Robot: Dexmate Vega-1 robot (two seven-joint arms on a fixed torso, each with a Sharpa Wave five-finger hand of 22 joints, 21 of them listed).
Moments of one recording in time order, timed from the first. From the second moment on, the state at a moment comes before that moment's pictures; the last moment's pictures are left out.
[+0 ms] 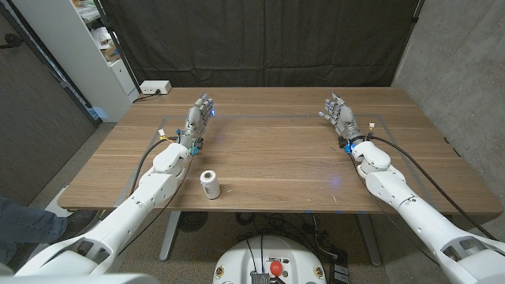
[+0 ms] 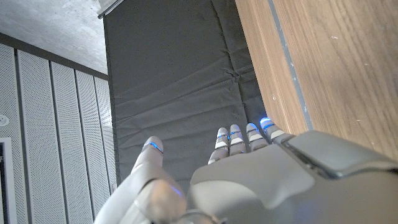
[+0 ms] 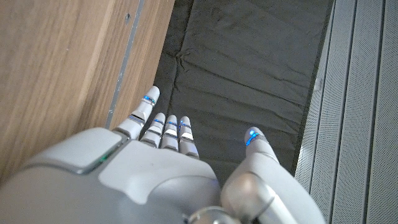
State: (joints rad) left arm 0.87 0.48 0.33 -1.32 -0.59 -0.29 -0.02; left_hand 0.08 -0.05 0.47 -0.11 0.21 0.02 0.08 0.20 0.17 -0.01 0.04 0.26 0.18 -0.07 0.07 0.20 0.18 -0.15 0.01 0.39 0.17; right arm -0.87 -0.43 -0.28 -1.31 0.58 0.26 0.07; right_hand 0.12 -0.07 0.42 -0.08 0.31 0.14 0.09 0.20 0.19 0.09 0.08 0.19 0.19 0.04 0.03 0.21 0.25 0.19 -0.02 0.55 0.16
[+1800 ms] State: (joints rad) left arm 1.05 0.35 0.05 -1.47 -0.38 -0.22 -0.11; left_hand 0.13 0.01 0.50 -0.12 0.20 0.05 0.07 0.20 0.17 0.02 0.03 0.25 0.19 -0.06 0.06 0.20 0.18 -0.14 0.03 0.36 0.17; right arm -0.92 0.03 0.22 -1.38 0.08 0.10 0.38; right_hand 0.12 -0.07 0.42 -0.08 0.31 0.15 0.09 0.20 0.19 0.09 0.08 0.19 0.19 0.03 0.04 0.21 0.24 0.19 -0.02 0.52 0.16
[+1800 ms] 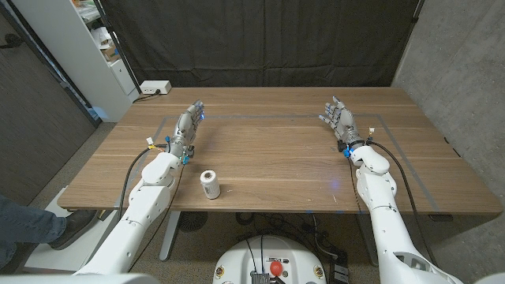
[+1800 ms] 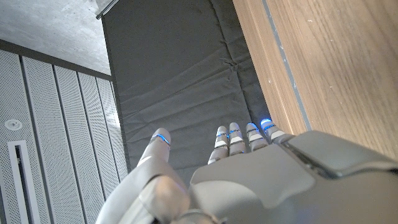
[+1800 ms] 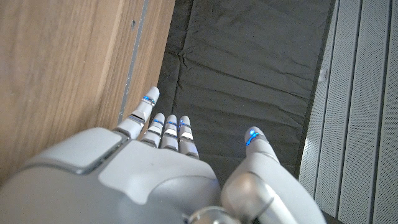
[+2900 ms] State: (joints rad) left arm 1.14 0.36 0.00 -1.53 -0.35 -0.30 -0.11; left_hand 0.14 0.02 0.51 -0.12 0.19 0.05 0.07 0.20 0.17 0.02 0.03 0.25 0.19 -0.05 0.05 0.20 0.18 -0.15 0.03 0.34 0.17; right arm -0.92 0.07 0.24 -1.37 0.07 0.13 0.39; right_hand 0.12 -0.07 0.42 -0.08 0.31 0.15 0.09 0.20 0.19 0.09 0.08 0.19 0.19 0.03 0.04 0.21 0.24 0.19 -0.01 0.50 0.16
